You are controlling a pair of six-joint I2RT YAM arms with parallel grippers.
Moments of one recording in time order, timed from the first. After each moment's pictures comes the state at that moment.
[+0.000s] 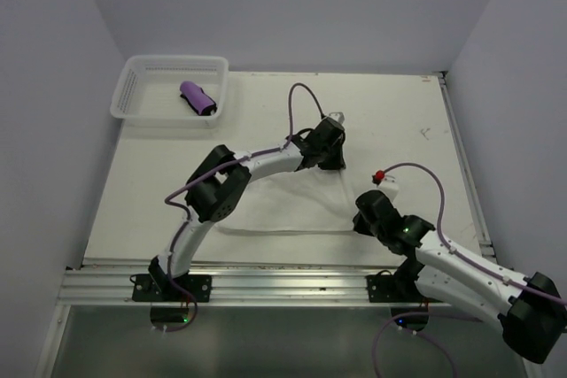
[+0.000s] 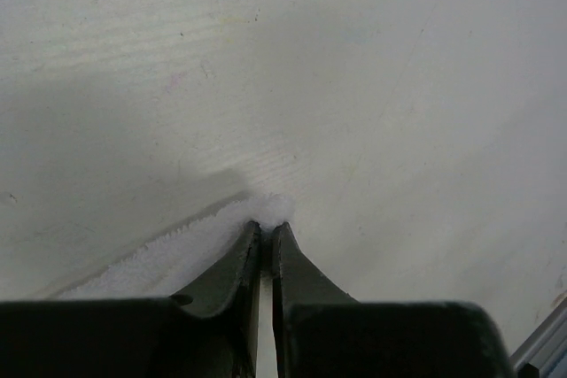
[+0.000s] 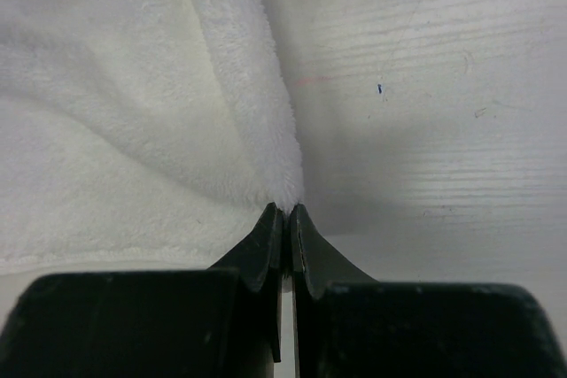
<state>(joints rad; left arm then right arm) -0.87 2.27 1.73 -0.24 -0.01 -0.74 0.73 0.79 0.34 -0.46 0.36 0.87</state>
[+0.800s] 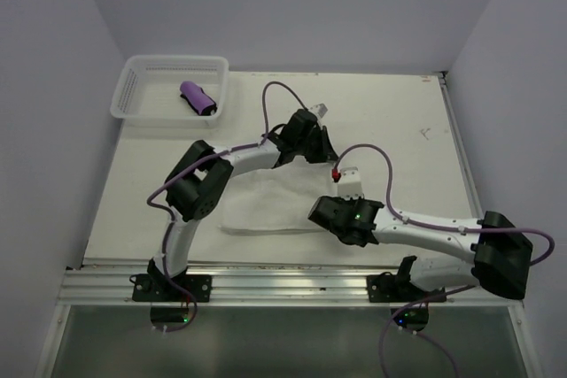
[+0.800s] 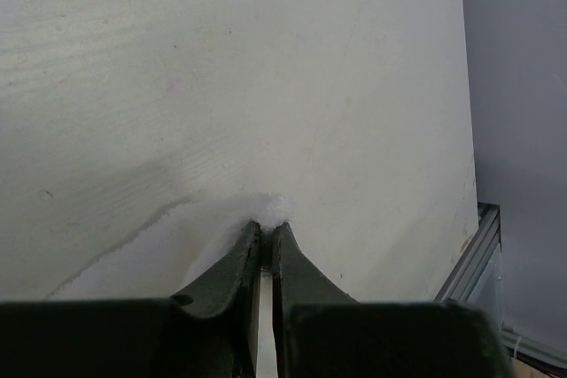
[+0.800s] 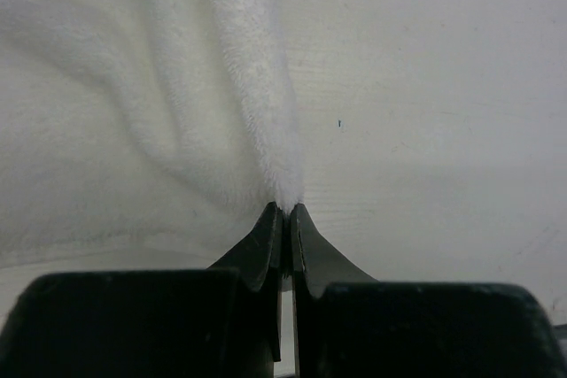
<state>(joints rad) -0.75 2.13 1.51 0.02 0.26 -0.78 1.08 1.23 0.71 -0.79 0.80 0.88</state>
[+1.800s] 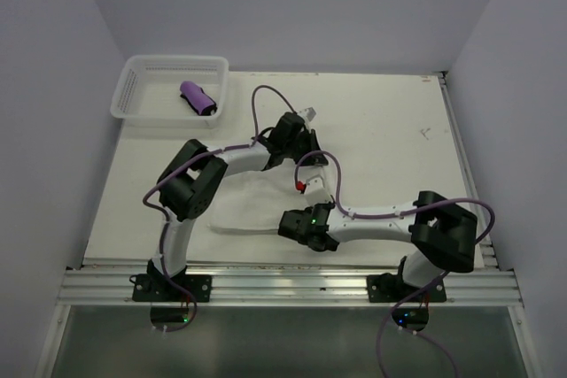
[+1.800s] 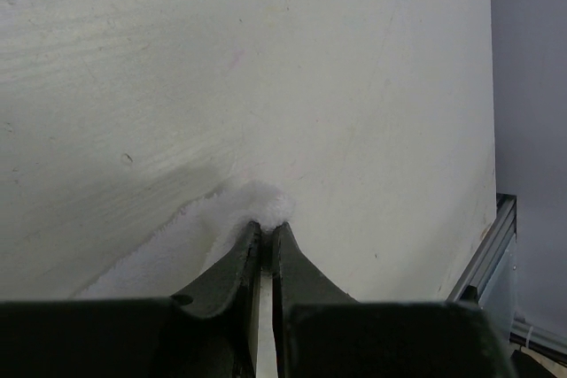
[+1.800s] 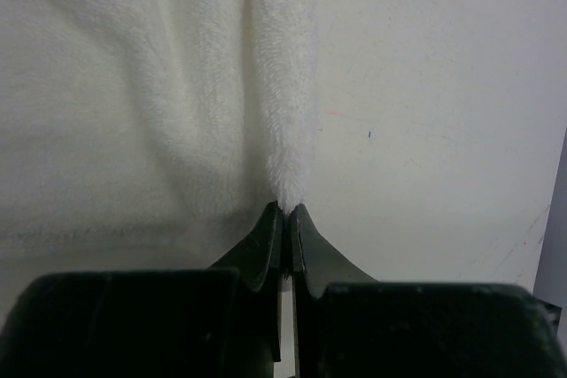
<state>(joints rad) -0.69 2.09 1.37 0.09 0.31 -0.75 1.23 1.60 0.89 -0.89 0.90 0.88</state>
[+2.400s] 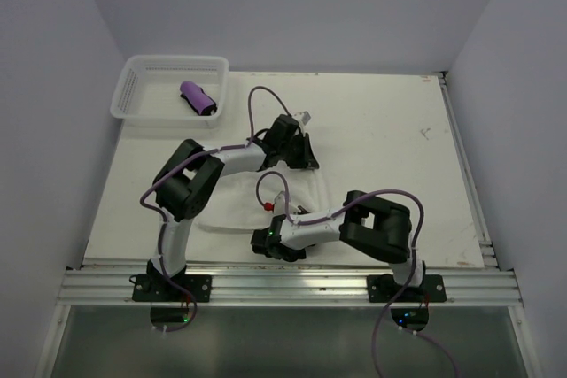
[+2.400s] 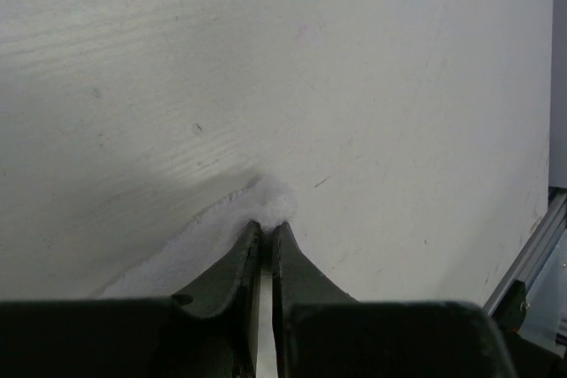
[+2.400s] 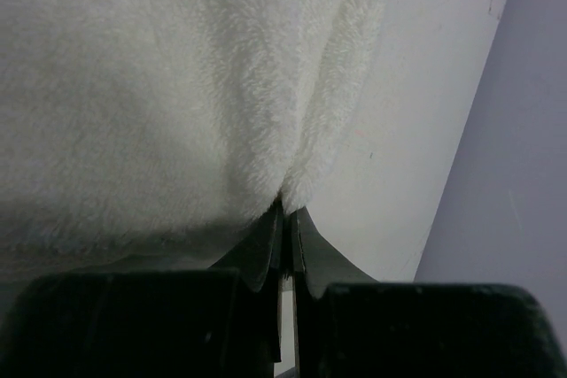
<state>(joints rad) -0.67 2.07 1.32 0.05 0.29 -0.67 1.33 1.99 1.14 -1.05 0.95 0.79</state>
